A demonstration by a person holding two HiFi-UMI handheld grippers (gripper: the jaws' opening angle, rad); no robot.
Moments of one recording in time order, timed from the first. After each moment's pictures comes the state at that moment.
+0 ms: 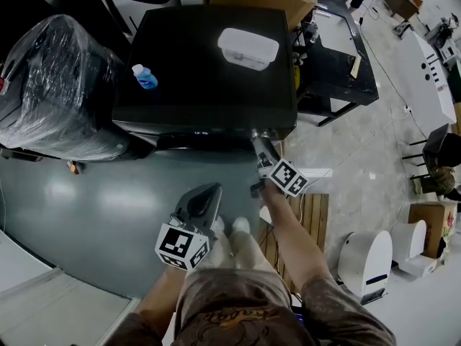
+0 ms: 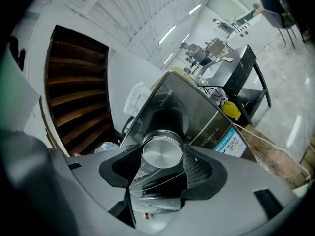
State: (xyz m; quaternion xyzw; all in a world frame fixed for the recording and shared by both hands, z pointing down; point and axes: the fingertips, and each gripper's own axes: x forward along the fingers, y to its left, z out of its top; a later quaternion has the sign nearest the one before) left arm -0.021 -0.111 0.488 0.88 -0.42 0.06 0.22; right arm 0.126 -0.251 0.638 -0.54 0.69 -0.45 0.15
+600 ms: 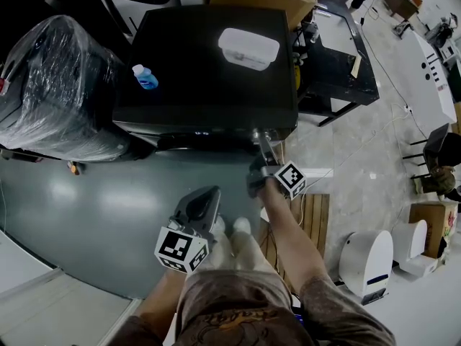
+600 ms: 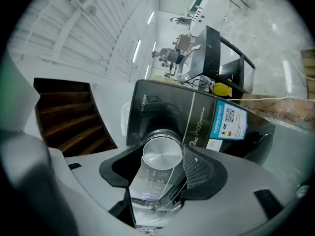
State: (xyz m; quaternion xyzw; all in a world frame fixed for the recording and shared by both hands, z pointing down) left arm -0.027 -0.106 0.490 0.88 -0.42 0.06 0.22; right arm 0.132 -0.248 0.647 -0.51 0.59 -0.54 0.32
